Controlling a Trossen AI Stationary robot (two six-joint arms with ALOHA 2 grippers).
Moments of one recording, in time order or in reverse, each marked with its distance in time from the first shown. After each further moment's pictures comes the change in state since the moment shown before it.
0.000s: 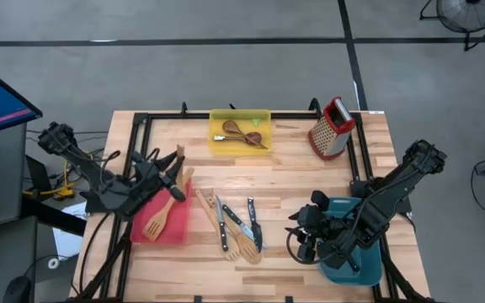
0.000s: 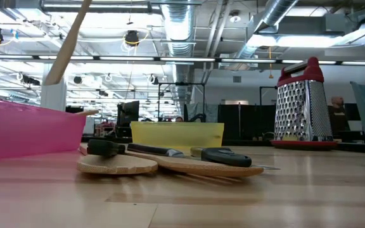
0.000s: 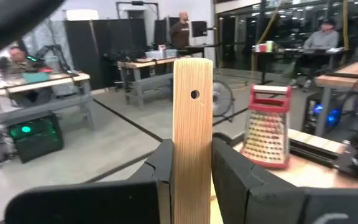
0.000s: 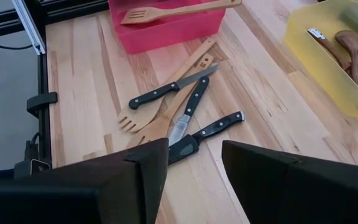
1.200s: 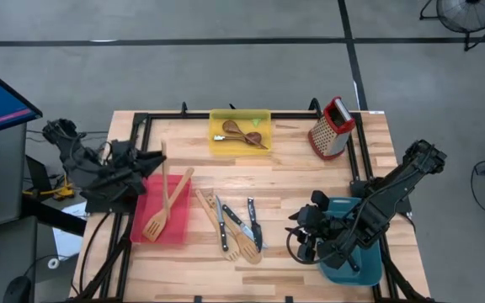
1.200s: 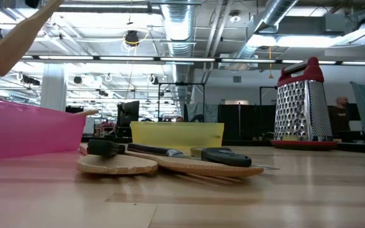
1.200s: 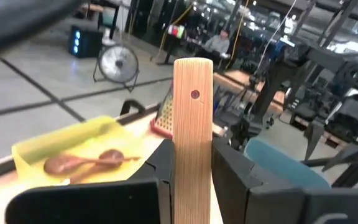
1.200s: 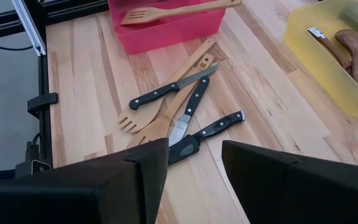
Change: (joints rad) left arm -0.103 -0.453 -0.031 -0.658 0.342 -0.625; right arm 0.000 0.000 0.000 0.001 0.000 0.006
